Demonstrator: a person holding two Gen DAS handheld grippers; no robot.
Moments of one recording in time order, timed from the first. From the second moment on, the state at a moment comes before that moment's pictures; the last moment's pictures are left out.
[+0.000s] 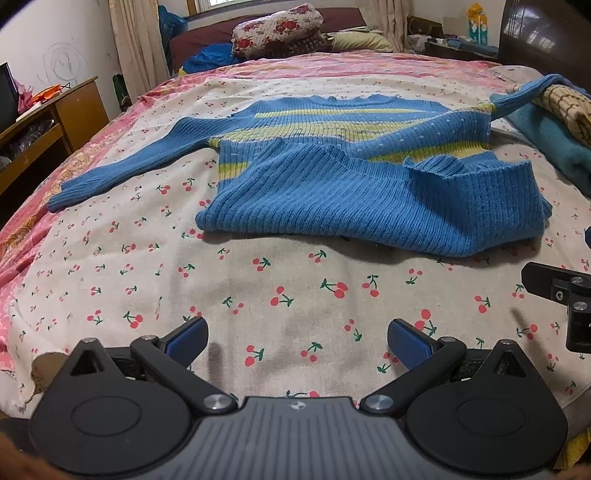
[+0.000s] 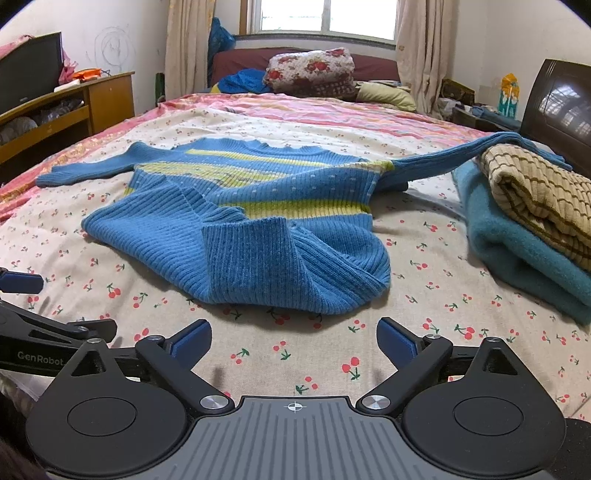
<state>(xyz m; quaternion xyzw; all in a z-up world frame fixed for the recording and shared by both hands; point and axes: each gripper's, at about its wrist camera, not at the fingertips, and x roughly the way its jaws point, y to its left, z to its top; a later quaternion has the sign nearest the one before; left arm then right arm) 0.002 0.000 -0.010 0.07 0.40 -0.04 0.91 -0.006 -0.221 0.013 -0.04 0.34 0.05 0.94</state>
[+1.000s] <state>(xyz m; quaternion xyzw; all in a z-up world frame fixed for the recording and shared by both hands) 0.008 0.005 -0.023 0.05 0.43 -0.03 0.90 -0.005 -0.216 0.011 -0.05 0.34 0.05 0.94</state>
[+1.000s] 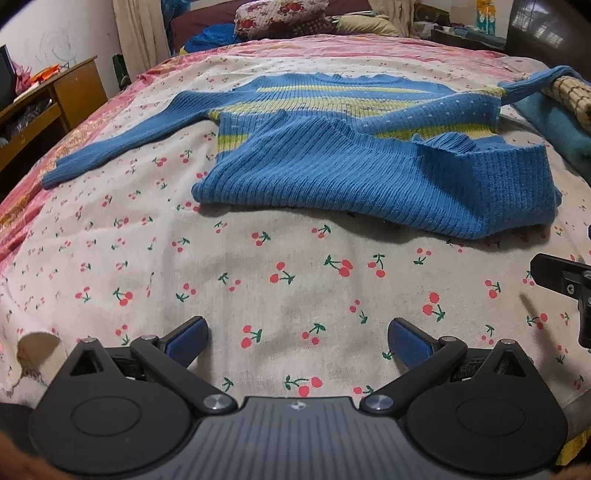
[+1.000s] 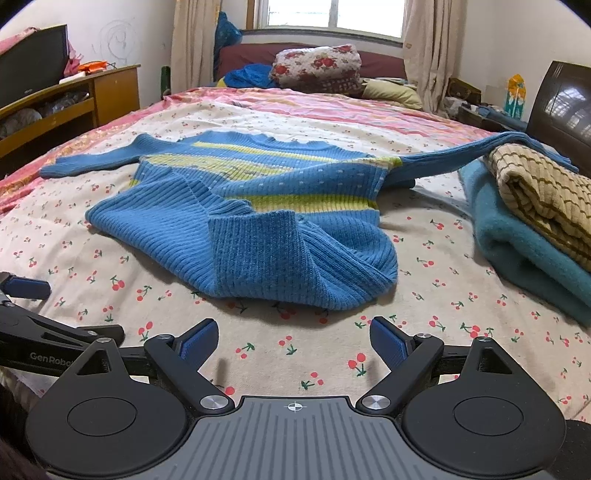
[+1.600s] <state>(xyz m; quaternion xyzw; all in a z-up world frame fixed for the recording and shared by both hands) 0.006 0.004 -0.025 0.05 0.44 -0.03 0.90 -0.006 -0.214 0.011 -0.06 0.35 0.06 0.93</state>
